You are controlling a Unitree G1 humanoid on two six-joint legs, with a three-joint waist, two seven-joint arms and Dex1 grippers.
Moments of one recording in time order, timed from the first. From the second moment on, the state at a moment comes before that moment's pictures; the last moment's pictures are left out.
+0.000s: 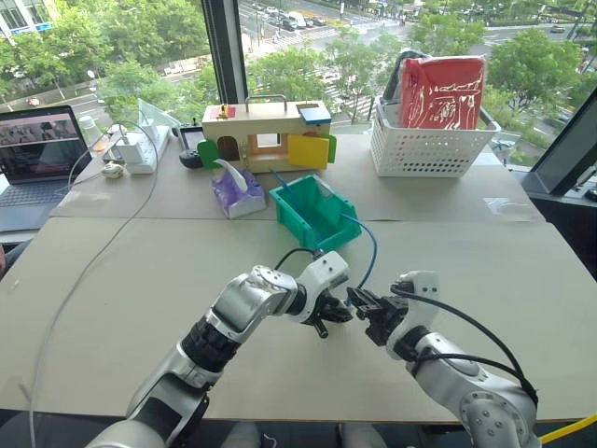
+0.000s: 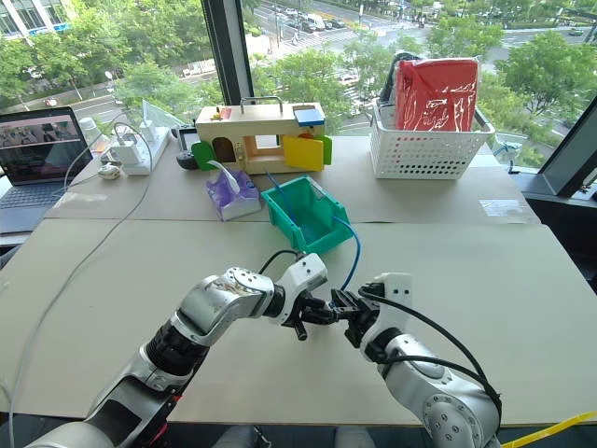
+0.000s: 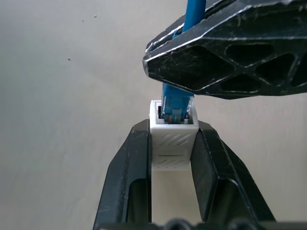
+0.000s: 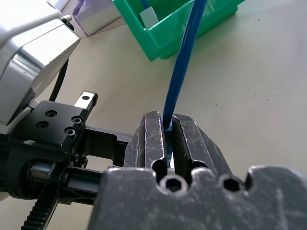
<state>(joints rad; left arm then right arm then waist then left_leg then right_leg) -0.71 0.24 -0.46 -0.10 -0.26 1.14 -0.74 0.02 -0.29 0.01 -0.66 0.91 0.84 -0.16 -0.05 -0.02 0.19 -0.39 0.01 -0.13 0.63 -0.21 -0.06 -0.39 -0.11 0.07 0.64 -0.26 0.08</state>
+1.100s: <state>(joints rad) -0.69 0.30 -0.46 -0.15 -0.33 1.21 -0.70 0.05 -0.25 0.12 -0.66 0.63 0.81 -0.03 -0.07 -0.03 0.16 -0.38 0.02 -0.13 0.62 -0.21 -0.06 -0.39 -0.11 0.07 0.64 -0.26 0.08</state>
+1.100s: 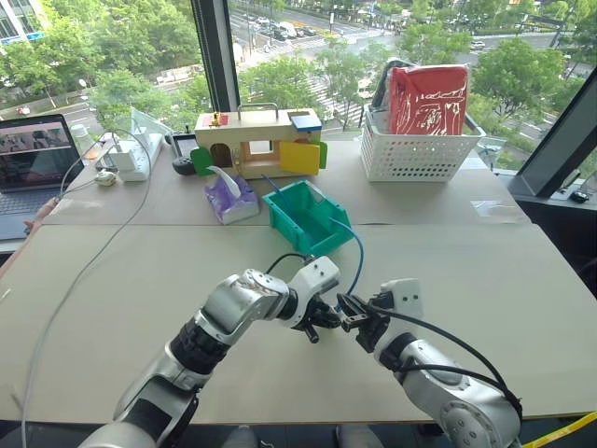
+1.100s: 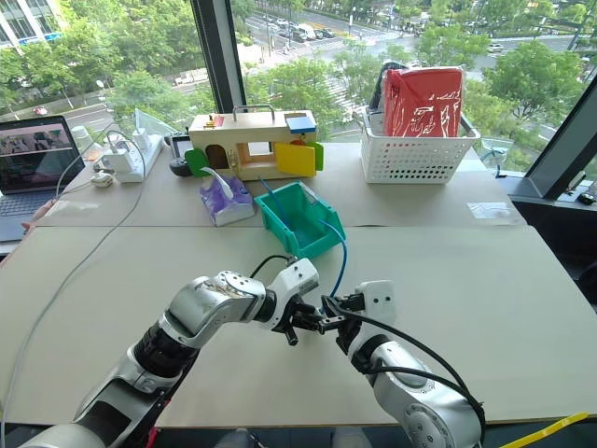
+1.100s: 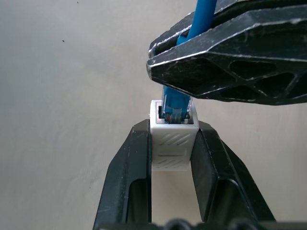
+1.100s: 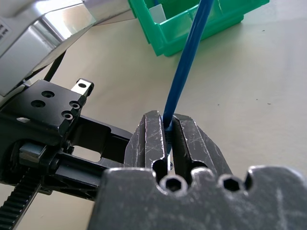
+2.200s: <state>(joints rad) -0.54 0.44 -0.21 -0.27 -0.38 0.81 -0.76 -0.90 -0.59 0.03 0.08 0.66 0.90 0.45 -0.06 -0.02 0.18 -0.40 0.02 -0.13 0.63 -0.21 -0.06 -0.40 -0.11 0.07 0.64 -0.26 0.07</state>
